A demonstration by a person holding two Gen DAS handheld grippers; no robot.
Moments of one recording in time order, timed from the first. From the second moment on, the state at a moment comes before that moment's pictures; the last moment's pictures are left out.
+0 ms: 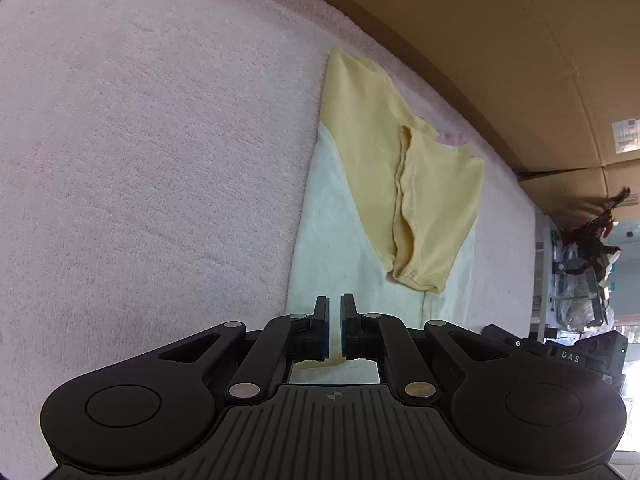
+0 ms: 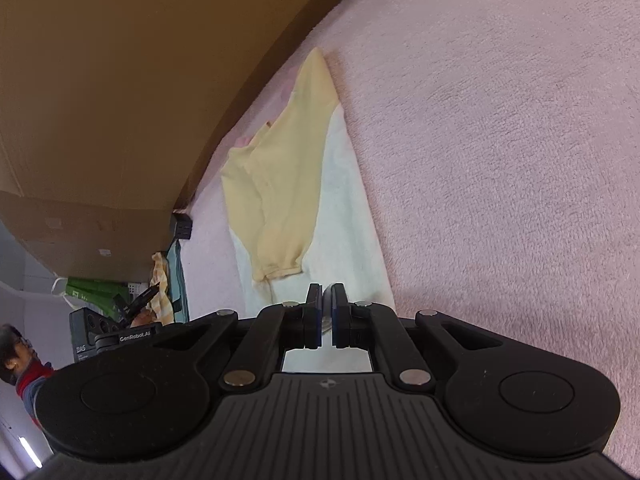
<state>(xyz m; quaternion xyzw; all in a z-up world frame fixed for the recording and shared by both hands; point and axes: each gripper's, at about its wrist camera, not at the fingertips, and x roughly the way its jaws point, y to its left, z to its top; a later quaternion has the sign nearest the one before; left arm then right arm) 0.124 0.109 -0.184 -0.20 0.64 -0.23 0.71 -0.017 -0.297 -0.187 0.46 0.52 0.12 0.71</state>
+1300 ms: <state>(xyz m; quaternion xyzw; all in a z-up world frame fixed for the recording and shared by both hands) 0.089 0.131 -0.204 -0.24 0.65 -0.23 0.68 -0.030 -0.249 -0.158 0.29 0.53 0.14 0.78</state>
